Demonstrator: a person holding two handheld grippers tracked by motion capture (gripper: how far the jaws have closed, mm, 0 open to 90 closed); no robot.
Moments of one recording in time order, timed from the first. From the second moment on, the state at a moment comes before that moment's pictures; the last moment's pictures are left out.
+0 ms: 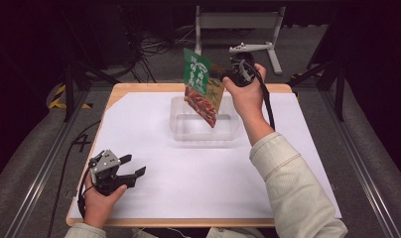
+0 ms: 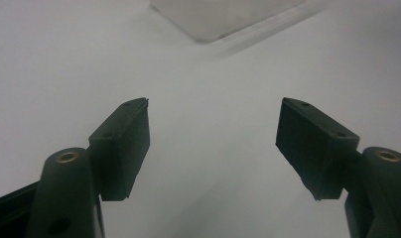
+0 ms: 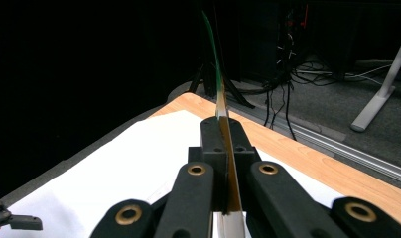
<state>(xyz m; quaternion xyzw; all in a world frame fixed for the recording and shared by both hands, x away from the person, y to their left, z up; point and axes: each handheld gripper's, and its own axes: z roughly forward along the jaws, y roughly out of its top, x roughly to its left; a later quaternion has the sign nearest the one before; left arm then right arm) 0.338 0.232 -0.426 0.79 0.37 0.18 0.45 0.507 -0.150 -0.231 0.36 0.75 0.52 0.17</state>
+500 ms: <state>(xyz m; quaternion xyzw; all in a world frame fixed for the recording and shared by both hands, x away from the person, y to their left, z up) 0.339 0.231 -0.426 0.79 0.37 0.18 0.45 0.502 -0.149 -0.240 0.36 0.75 0.52 0.18</state>
